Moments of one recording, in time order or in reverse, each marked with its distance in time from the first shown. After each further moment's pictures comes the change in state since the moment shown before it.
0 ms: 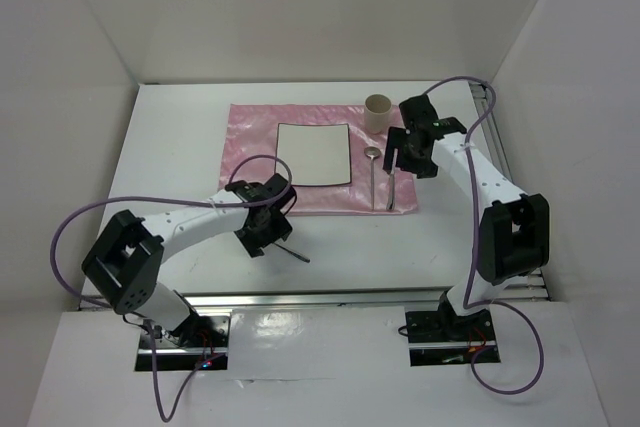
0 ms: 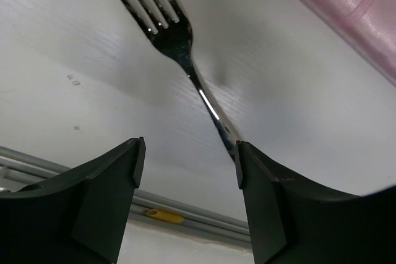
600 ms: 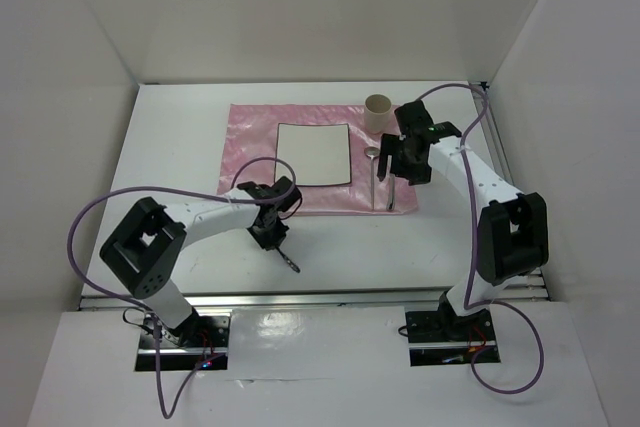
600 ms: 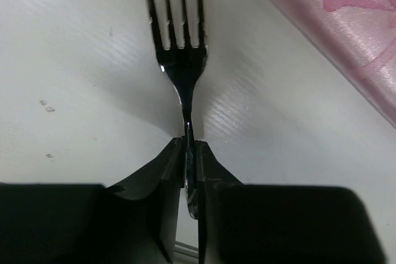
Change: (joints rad) left arm -0.002 0.145 0.021 0.074 -0.040 -0.091; right arm 0.024 0.000 -0.045 0.020 -0.090 0.001
